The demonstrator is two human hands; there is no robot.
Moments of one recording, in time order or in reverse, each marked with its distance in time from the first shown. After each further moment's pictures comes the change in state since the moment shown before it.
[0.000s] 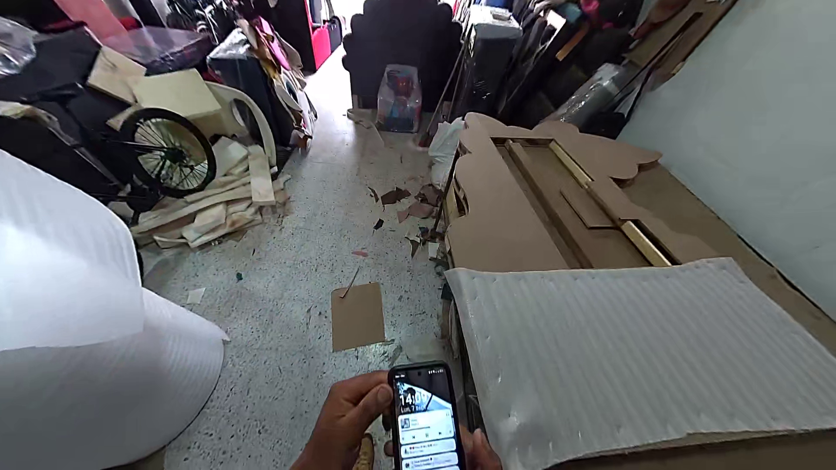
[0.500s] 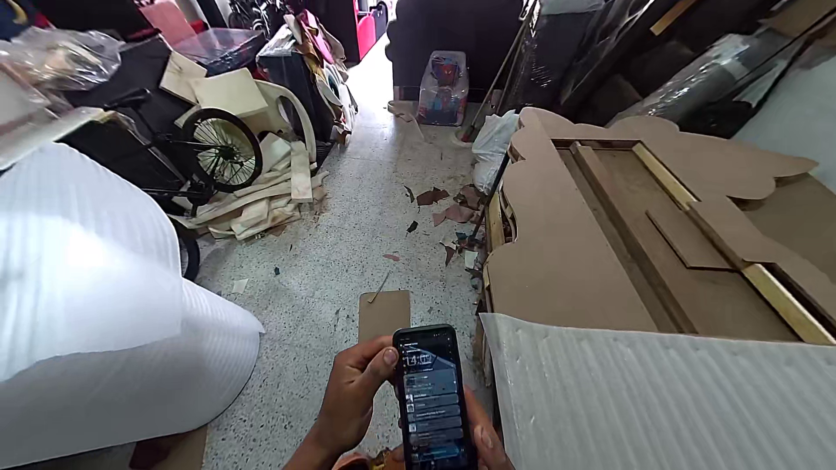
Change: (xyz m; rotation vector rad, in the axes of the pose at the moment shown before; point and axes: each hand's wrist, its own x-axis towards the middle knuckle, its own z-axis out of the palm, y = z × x) left_hand 0.153 0.008 -0.043 0.012 0.242 0.018; right_hand 0.151 -0.085 -0.054 -0.142 -0.133 -0.011
